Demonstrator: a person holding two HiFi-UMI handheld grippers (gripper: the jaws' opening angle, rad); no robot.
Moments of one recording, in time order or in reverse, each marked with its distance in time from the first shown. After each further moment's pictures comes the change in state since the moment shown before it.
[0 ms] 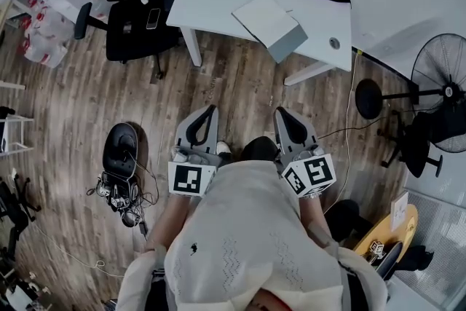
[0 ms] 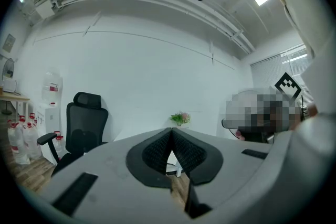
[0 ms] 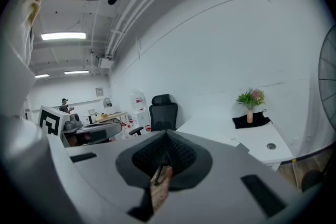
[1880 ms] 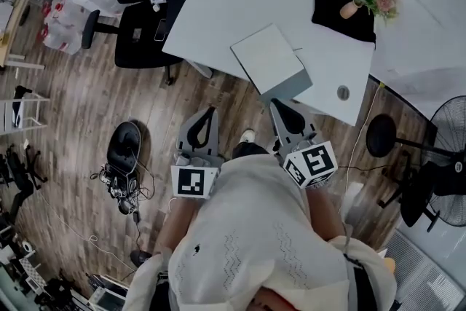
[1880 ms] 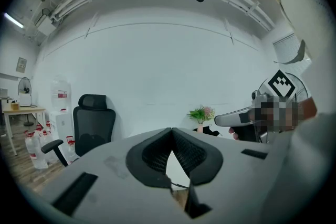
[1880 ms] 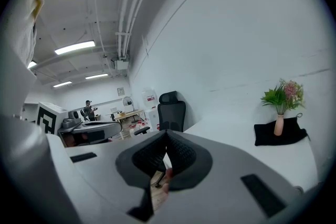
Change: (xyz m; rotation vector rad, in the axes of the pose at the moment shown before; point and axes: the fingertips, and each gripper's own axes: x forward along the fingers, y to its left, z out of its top) left arm 0.203 0.016 0.006 0.049 0.083 0.232; right arm 0.158 -0.169 0.054 -0.012 0.065 0.278
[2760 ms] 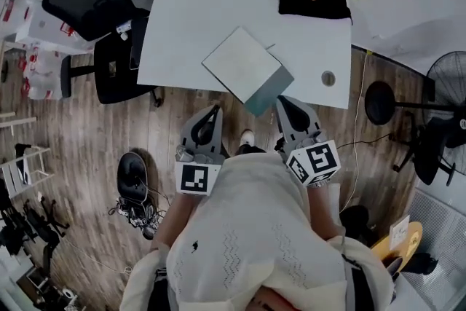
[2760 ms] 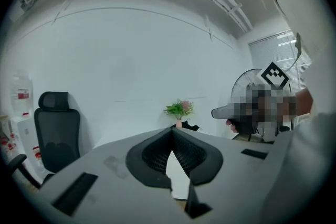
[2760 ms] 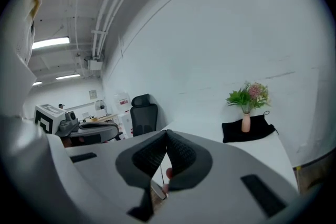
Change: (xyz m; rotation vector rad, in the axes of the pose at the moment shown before) left arm 0.086 -0.032 -0.010 0.097 0.046 -0.301; right arm -0.015 -0.076 -0.004 0.080 -0.035 -0.277
